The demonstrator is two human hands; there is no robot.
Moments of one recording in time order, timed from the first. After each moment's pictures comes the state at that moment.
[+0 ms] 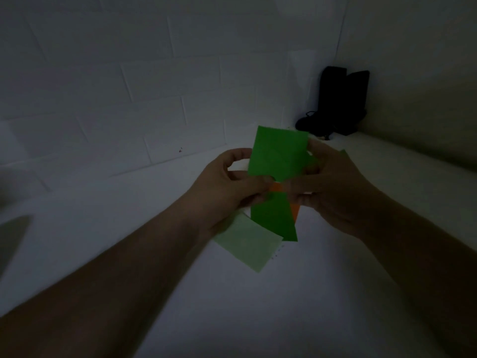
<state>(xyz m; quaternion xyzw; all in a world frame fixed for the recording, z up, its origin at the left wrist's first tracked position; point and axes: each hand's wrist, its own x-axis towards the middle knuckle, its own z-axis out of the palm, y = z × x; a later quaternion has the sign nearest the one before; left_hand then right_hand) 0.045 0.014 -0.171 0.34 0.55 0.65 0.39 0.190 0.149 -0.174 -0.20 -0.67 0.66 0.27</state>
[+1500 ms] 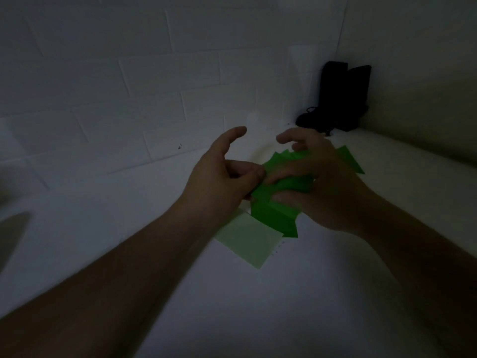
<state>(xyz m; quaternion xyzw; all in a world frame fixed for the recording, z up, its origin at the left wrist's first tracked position) 0.047 0.007 -0.173 0.44 0.63 0.60 0.22 0.196 0.139 -0.172 -0.12 -0.93 0.18 0.30</state>
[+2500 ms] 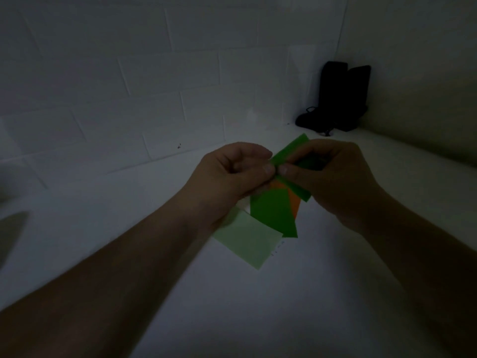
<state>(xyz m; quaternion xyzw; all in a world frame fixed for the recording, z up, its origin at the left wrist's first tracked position) 0.051 0.009 -0.170 0.39 0.50 0.68 0.36 0.195 0.136 -0.165 -0.19 -0.77 0.48 0.37</state>
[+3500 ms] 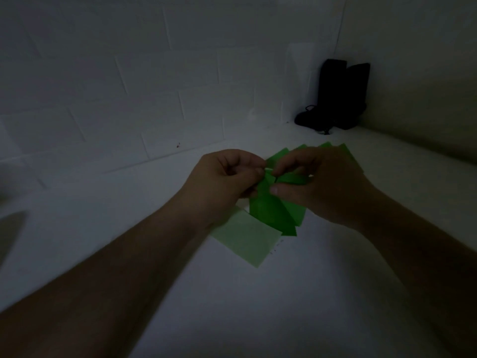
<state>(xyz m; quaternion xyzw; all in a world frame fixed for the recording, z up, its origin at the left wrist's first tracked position) 0.041 0.013 -0.182 0.43 0.60 0.62 0.27 0.198 0.131 -0.164 -0.18 -0.88 0.29 0.32</state>
